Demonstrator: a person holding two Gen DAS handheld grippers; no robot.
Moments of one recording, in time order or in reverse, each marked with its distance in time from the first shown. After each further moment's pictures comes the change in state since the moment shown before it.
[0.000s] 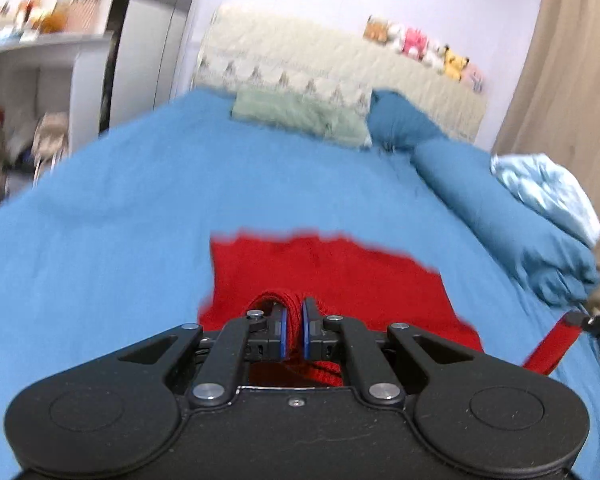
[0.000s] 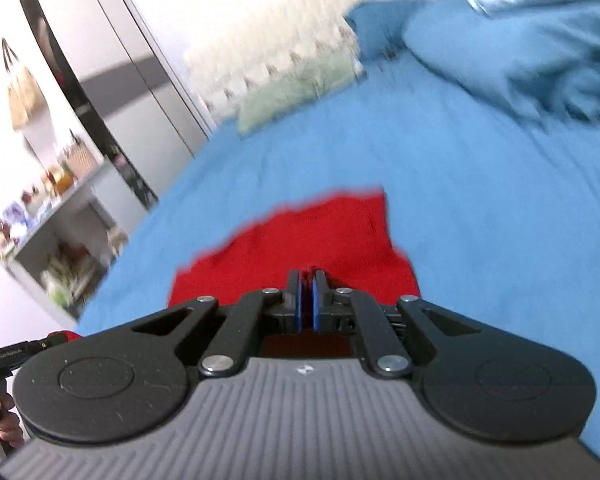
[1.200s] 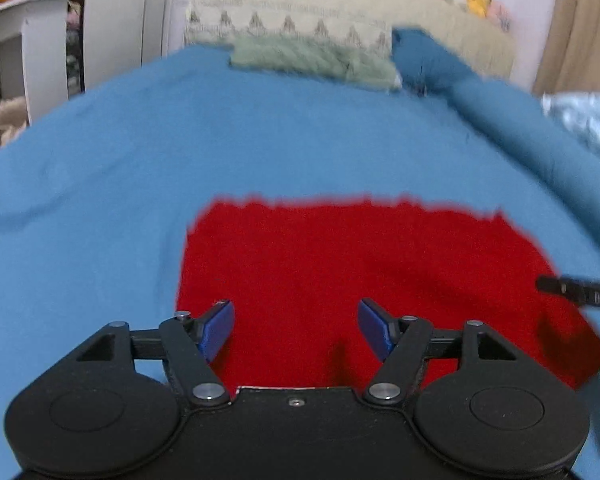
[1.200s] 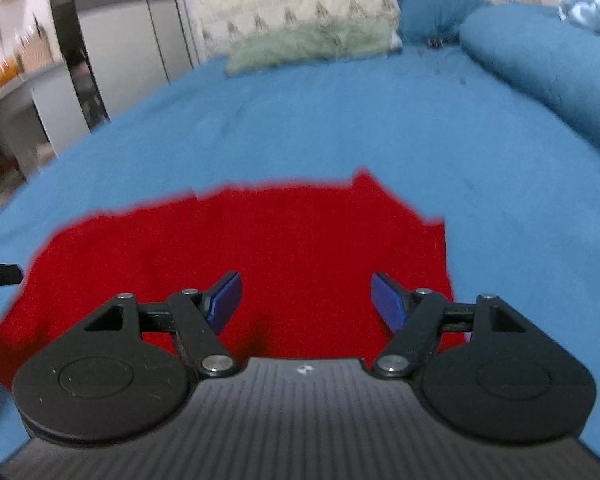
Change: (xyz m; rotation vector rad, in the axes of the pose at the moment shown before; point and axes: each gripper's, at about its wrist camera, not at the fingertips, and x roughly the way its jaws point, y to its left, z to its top) left arm 0.200 0.027 -0.021 0.085 0.178 0.068; right arm 0.300 0.000 -0.005 -0.295 0.144 -0.140
